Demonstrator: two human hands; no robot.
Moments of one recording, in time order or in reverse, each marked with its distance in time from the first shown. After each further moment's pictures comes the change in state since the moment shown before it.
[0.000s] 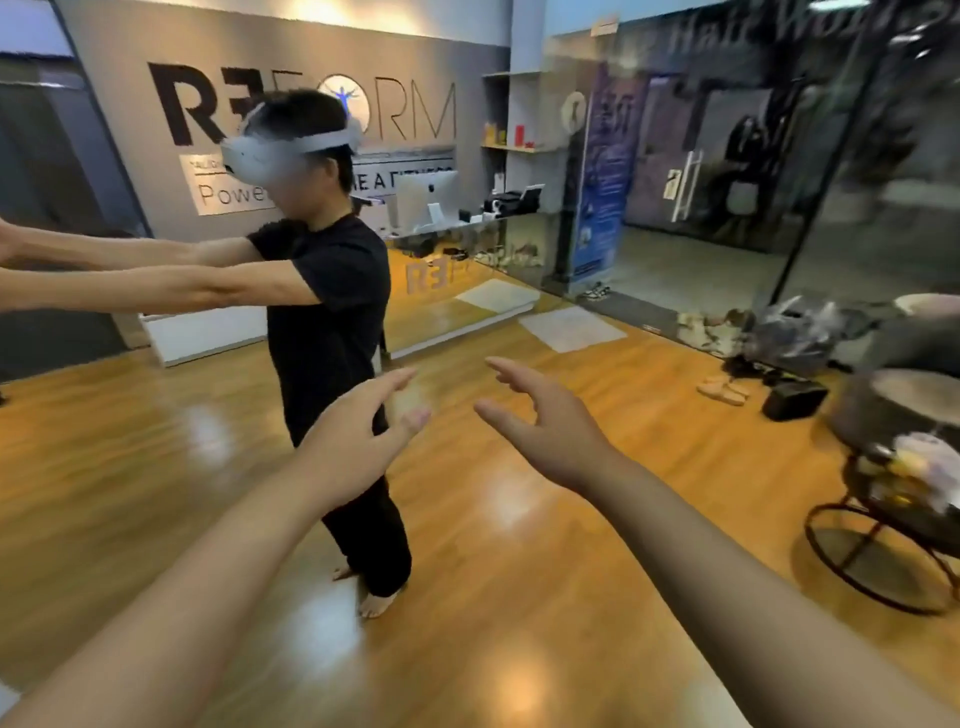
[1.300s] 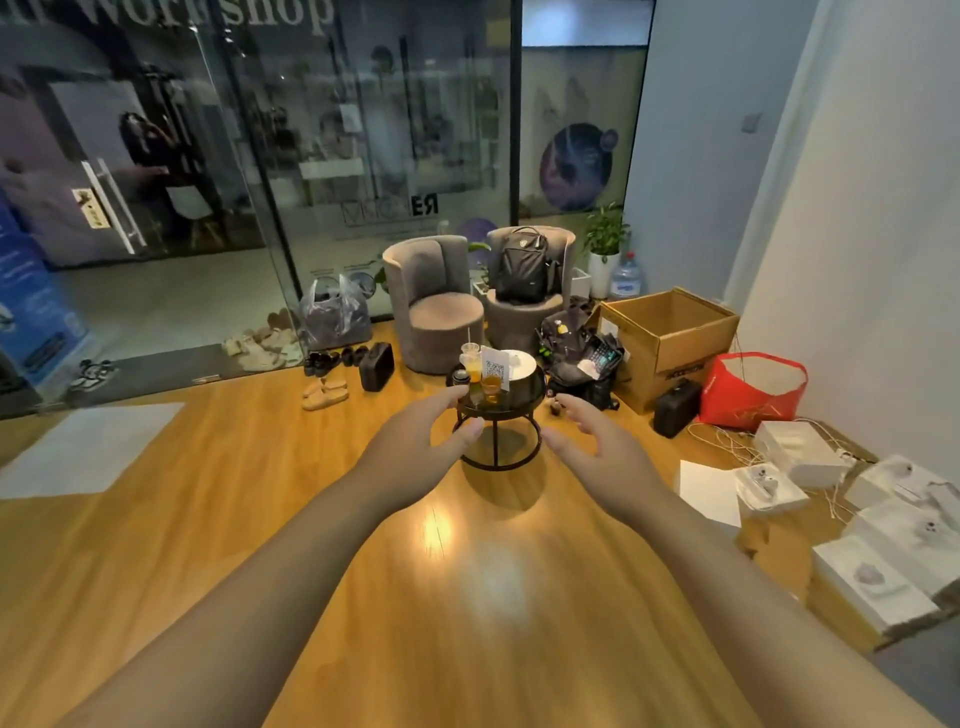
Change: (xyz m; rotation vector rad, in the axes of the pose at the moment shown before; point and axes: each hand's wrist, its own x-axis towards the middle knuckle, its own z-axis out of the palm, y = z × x) left_hand 0.378 0.233 0.405 -0.329 -0.858 0.829; right_hand -0.020 0.284 -0.230 -0.322 0.986 0.955
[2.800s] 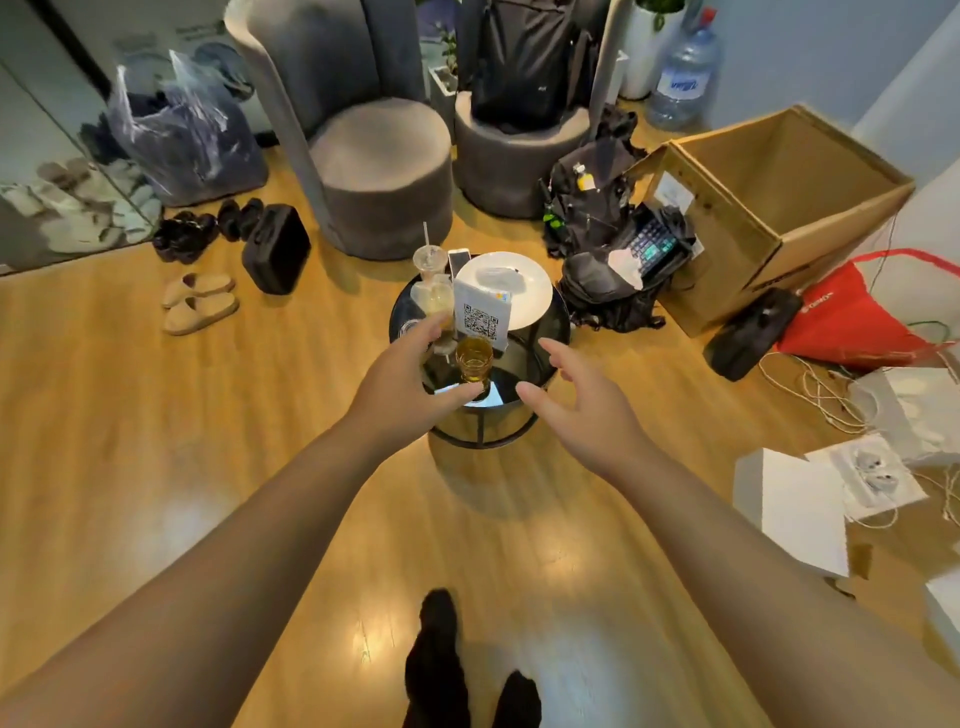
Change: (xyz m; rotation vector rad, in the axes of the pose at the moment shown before) left_hand 0.787 -0.398 0.229 -0.148 -0.177 -0.197; right_hand 0.773 0.320 0.224 0.013 -0.148 0.306
